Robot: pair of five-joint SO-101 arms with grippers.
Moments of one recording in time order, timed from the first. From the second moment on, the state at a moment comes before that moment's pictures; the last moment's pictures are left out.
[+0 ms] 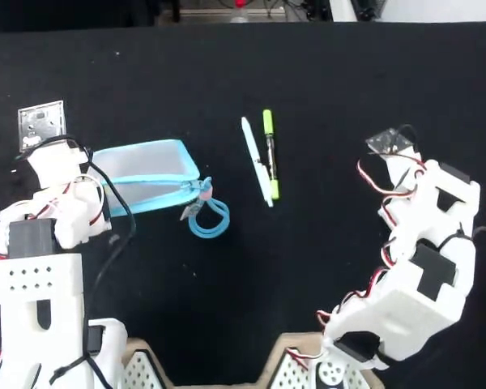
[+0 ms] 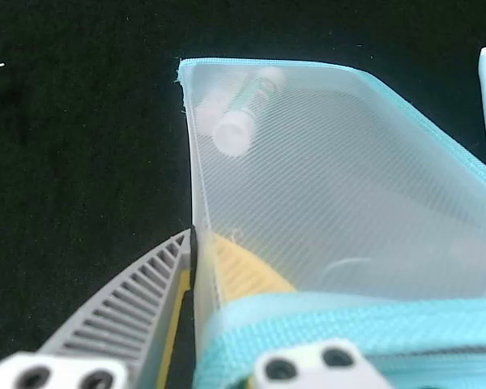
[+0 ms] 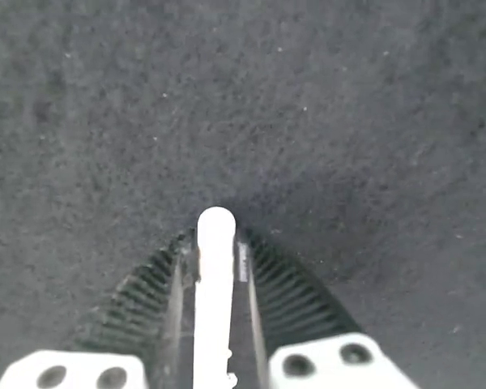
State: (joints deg) left arm -12.2 -50.0 40.7 72.7 4.3; right arm 33.5 14.5 22.4 55.7 58.8
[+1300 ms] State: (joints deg) left arm -12.2 -50.0 40.8 72.7 4.3; right arm -26.6 -68.8 25.2 82.4 21.1
